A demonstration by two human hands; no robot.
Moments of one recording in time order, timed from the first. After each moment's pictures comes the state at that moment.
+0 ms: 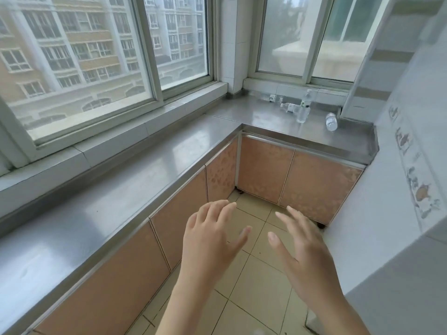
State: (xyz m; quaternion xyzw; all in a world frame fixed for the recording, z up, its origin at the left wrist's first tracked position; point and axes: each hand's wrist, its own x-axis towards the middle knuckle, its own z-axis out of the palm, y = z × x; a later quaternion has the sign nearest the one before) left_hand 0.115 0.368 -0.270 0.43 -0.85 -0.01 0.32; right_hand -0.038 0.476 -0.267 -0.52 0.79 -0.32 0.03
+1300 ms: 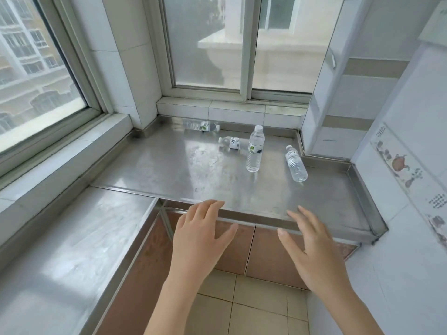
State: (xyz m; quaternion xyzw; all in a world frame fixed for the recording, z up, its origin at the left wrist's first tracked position) left_hand -0.400 -0.148 -0.271 0.33 -0.91 -0.14 0.23; right_hand -0.541 0.024 -0.271 -0.35 0.88 -0.30 0.03
